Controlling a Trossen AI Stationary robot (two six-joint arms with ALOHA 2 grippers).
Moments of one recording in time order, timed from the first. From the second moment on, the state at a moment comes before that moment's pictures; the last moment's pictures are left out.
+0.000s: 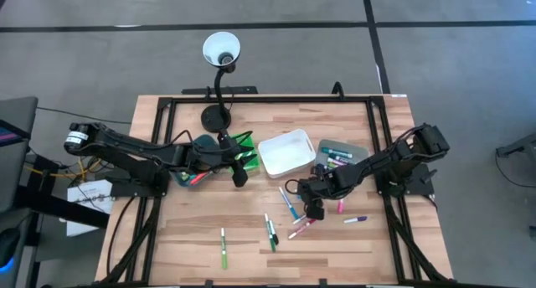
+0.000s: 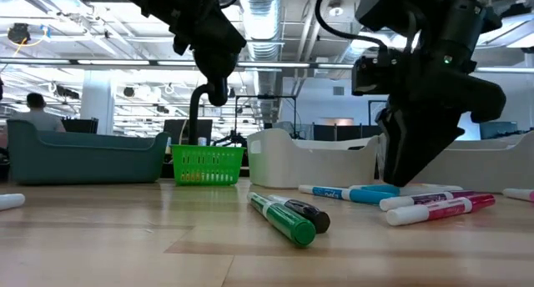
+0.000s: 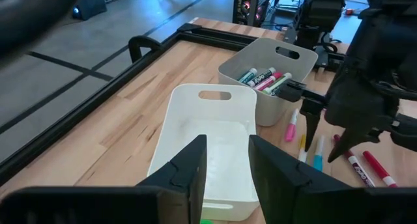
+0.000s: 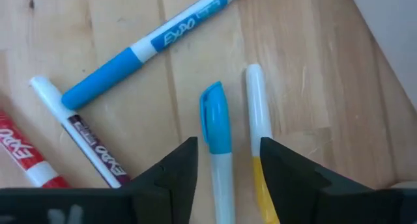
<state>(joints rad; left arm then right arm) -0.15 1.27 0.77 0.09 -0.50 -0.17 0.28 1.66 0.85 -0.41 0.13 0.34</state>
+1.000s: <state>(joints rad) -0.15 1.27 0.77 0.09 -0.50 -0.17 0.28 1.73 0.85 -0.41 0.07 0.28</state>
